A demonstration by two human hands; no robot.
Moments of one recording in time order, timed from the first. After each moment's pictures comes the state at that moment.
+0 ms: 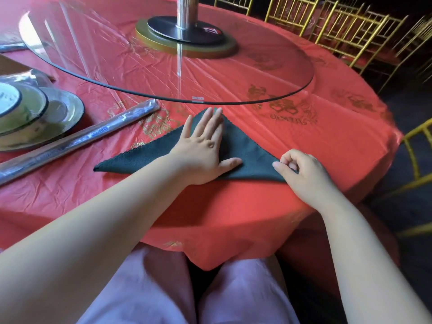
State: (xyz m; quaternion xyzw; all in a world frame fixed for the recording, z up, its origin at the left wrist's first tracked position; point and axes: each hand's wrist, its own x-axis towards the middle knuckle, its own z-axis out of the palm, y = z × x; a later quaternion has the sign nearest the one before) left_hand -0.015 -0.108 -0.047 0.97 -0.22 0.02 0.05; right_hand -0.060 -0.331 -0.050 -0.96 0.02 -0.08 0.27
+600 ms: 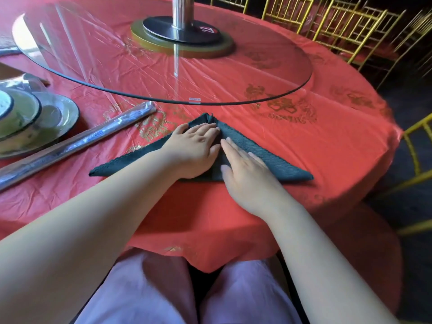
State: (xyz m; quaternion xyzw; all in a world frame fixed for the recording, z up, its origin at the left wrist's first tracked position) left_hand 0.004 -0.098 -0.050 0.97 -0.23 0.01 0.07; right_hand -0.063 -0.235 -0.043 -0.98 -0.13 0.00 0.16
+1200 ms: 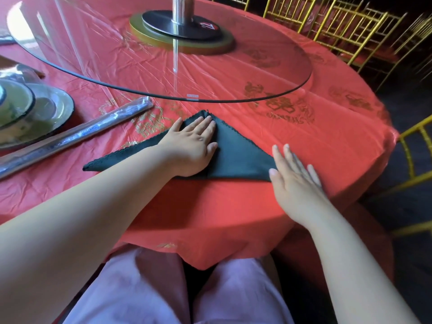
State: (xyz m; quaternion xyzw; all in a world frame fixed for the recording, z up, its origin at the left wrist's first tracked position) left_hand 0.006 -0.098 -0.050 0.97 -0.22 -0.04 0.02; right_hand -0.083 -0.310 -0.046 -0.99 0.04 0.04 0.09
